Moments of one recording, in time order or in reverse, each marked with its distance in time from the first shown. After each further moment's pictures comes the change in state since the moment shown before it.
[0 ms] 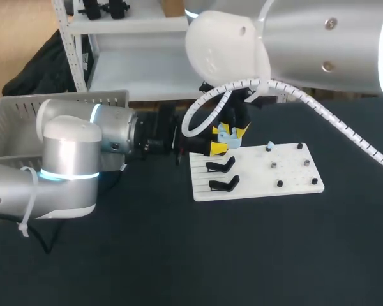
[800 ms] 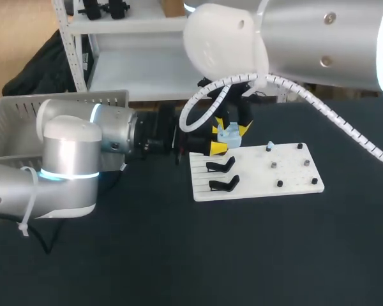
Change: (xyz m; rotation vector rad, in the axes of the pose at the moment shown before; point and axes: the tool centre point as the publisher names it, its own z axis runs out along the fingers) left arm 0.000 0.001 0.000 0.000 -0.001 0.000; right arm -0.001 0.004 -0.014 -0.025 -0.002 0.007
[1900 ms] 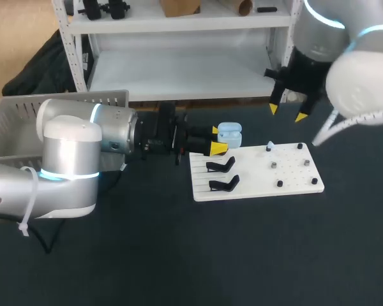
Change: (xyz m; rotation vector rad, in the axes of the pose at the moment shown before) left arm 0.000 0.000 0.000 0.001 0.000 0.000; right arm -0.105 -0.060 0.025 -0.355 -0.107 -0.332
